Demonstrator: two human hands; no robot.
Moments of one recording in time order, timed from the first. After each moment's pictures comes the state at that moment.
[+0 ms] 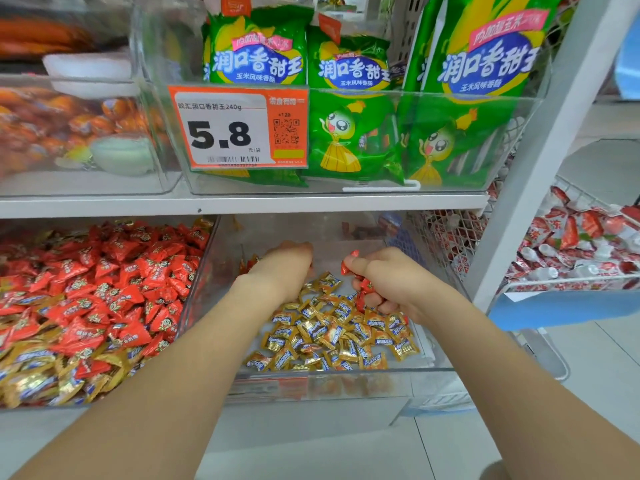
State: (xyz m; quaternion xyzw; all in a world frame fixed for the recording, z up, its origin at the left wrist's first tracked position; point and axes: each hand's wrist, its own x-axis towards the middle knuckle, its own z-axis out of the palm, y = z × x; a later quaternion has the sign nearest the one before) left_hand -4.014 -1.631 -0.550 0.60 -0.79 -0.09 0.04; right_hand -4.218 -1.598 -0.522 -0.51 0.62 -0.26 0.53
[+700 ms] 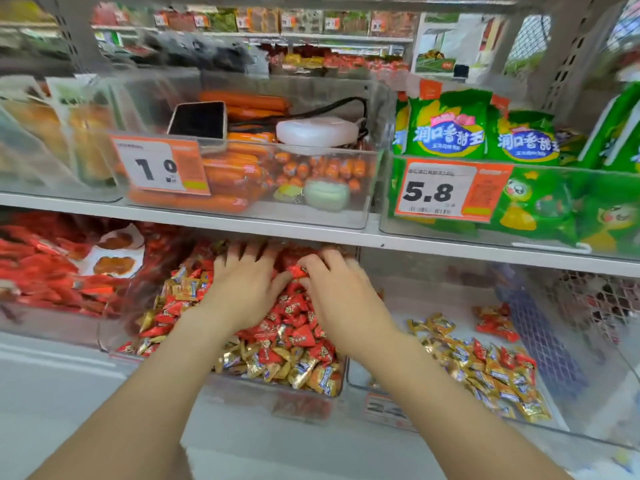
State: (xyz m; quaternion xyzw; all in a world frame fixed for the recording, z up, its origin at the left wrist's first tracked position) left_hand -3.783 -1.528 -0.514 0.76 -0.64 0.06 0.10; right_hand -3.976 -1.540 -0.502 -0.88 0.40 -0.24 -0.02
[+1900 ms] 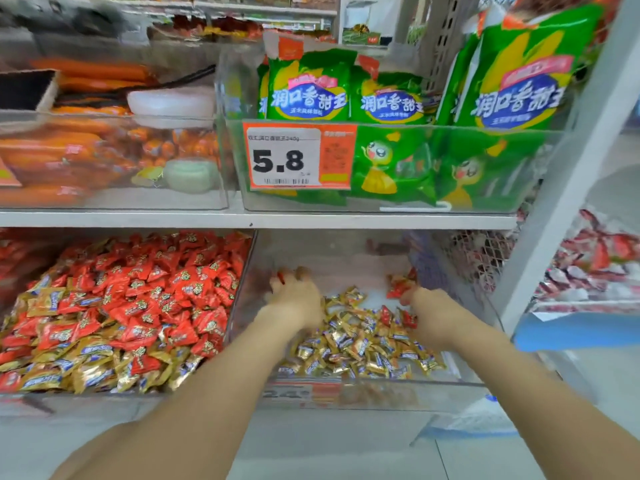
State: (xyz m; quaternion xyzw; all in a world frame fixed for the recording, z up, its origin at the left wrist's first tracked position) left_hand -4.009 -1.591 -0.547 0.74 -0.64 -0.19 -0.05; right_hand -4.244 -1.590 -0.543 -0.72 0.67 0.07 0.17
